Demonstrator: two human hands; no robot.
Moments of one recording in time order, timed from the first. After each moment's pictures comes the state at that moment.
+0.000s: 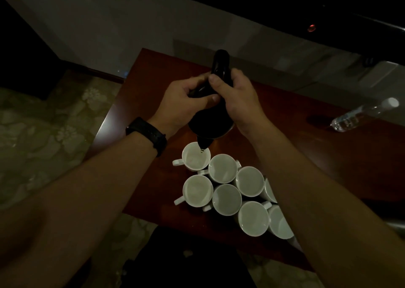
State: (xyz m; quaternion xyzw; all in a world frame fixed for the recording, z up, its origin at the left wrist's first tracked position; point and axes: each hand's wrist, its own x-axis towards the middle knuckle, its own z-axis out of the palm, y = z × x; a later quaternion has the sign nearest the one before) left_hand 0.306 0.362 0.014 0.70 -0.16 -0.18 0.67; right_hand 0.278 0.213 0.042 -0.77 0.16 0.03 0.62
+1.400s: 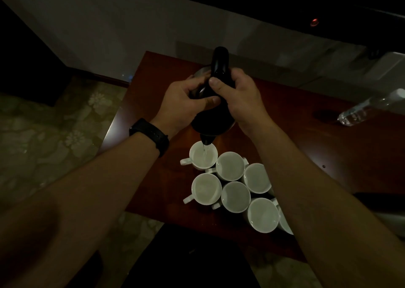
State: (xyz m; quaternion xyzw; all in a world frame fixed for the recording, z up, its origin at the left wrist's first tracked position) left_hand 0.307 0.373 0.013 0.72 -0.17 -0.16 0.66; right_hand 0.270 0.226 0.050 -0.77 0.15 0.00 0.62
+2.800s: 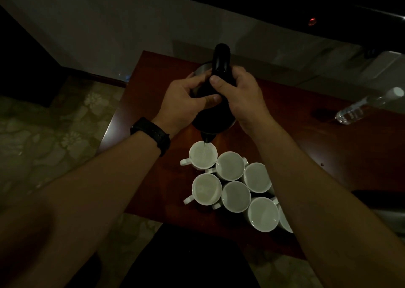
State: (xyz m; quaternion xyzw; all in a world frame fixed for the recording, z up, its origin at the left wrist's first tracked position) left_hand 0.311 0.372 0.011 0.74 -0.16 -0.16 0.64; right_hand 0.272 0.226 0.052 -0.77 0.16 0.00 0.62
